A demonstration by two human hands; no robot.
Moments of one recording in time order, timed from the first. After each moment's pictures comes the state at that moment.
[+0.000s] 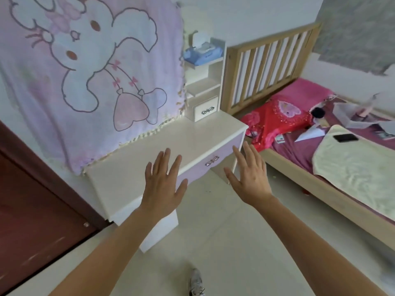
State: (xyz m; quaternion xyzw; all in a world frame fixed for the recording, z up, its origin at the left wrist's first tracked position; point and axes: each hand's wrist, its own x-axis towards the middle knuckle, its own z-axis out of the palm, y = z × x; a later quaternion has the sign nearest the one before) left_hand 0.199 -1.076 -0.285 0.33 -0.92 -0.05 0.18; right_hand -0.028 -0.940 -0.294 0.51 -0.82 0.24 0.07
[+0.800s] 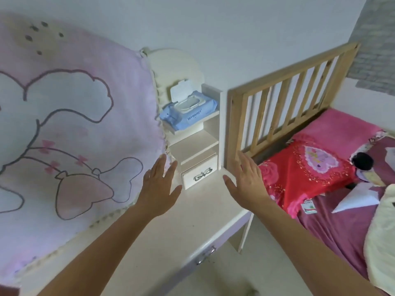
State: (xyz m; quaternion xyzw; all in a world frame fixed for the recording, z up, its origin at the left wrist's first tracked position) left_hand -0.143 -1.393 -0.264 0.38 -0.92 -0.03 0.13; right_hand -0.382 -1.254 -0.278 0.55 -0.80 0.23 0.04
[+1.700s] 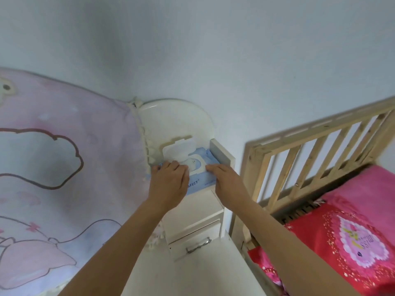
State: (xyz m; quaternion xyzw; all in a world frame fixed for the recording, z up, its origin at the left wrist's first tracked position) left_hand -0.340 -1.586 -0.188 0.42 -0.85 0.16 0.26; right_hand -0.528 -1.516 -0.202 0.69 -0.64 0.34 0.01
